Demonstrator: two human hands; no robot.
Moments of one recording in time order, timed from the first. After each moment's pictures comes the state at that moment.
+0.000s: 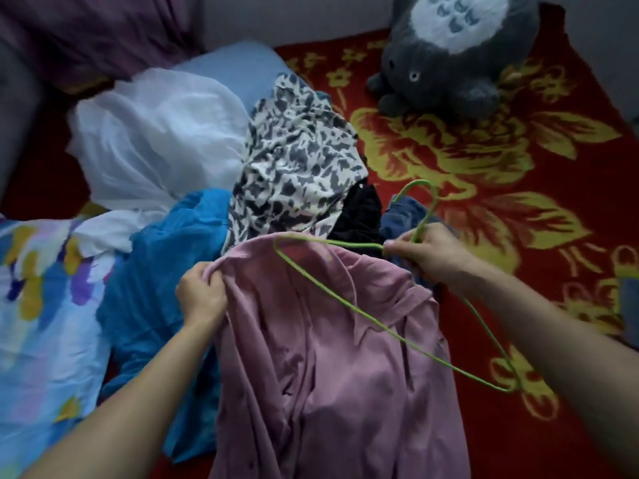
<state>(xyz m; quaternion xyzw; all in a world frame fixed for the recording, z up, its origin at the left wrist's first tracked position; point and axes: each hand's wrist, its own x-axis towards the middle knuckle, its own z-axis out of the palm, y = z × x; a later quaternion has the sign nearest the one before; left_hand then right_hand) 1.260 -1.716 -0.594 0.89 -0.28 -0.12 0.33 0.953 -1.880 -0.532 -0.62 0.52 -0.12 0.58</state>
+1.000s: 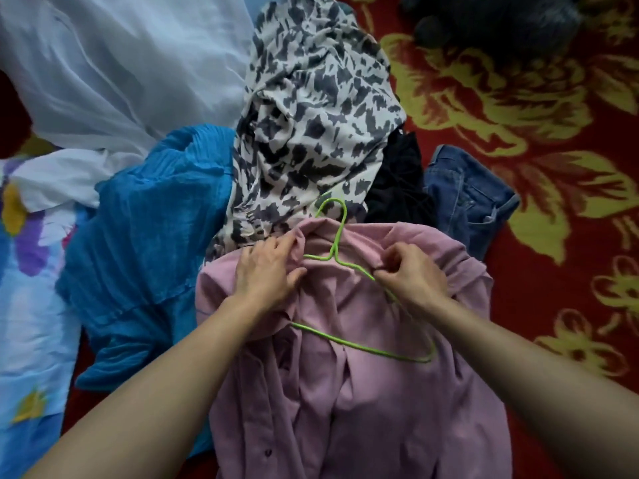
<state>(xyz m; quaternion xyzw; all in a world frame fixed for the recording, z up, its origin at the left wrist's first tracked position) 1.267 -1.733 -0.699 0.78 -0.60 -0.18 -0.02 1.036 -1.817 -0.693 -0.70 0.65 0.04 0.29</state>
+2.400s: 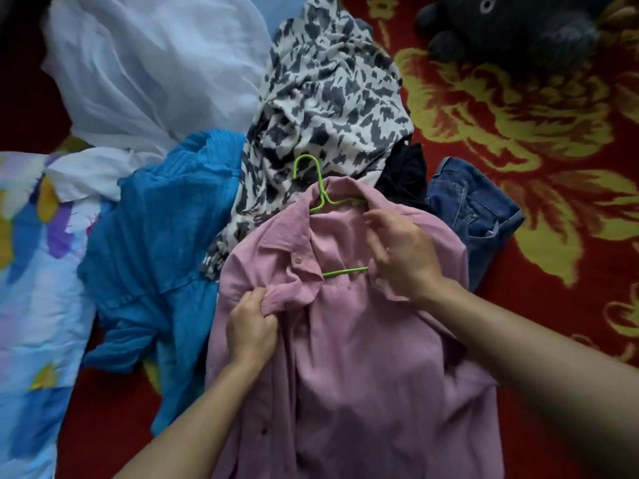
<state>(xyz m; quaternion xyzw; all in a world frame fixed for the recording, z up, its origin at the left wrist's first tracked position) 1.215 -1.660 -0.689 0.89 -0.32 -0.23 0.22 1.047 -1.843 -0.653 -0.83 0.45 -0.19 0.27</state>
